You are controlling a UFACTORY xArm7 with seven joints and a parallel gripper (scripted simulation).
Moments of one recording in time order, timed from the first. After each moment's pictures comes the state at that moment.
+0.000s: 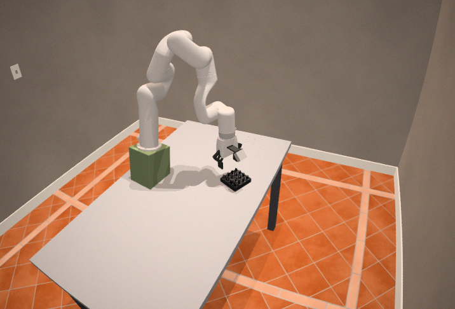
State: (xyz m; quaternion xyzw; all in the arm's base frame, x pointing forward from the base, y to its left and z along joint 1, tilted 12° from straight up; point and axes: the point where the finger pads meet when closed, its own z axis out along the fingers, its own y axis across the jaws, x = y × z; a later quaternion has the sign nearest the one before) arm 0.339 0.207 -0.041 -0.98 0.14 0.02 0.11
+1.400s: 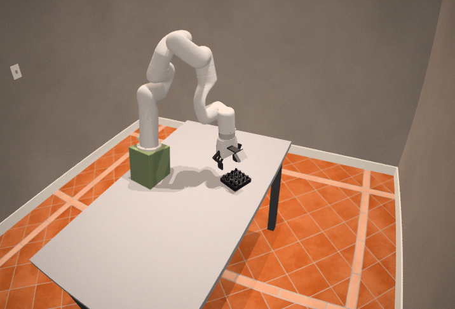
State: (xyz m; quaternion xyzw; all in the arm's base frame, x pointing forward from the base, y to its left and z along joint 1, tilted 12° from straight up) arm 0.344 0.199 -0.039 -0.99 0.13 0.02 0.11
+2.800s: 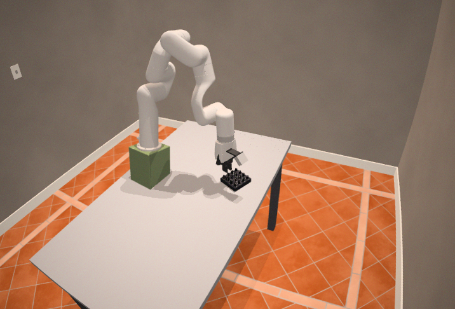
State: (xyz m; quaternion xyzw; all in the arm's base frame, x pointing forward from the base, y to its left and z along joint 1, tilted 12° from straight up) arm 0.370 0.152 -0.033 -0.99 0.09 0.02 0.11
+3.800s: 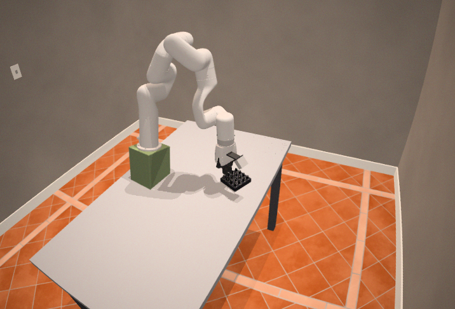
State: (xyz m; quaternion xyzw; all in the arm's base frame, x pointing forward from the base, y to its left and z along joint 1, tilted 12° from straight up) arm 0.370 0.156 -0.050 -0.99 0.09 0.02 0.11
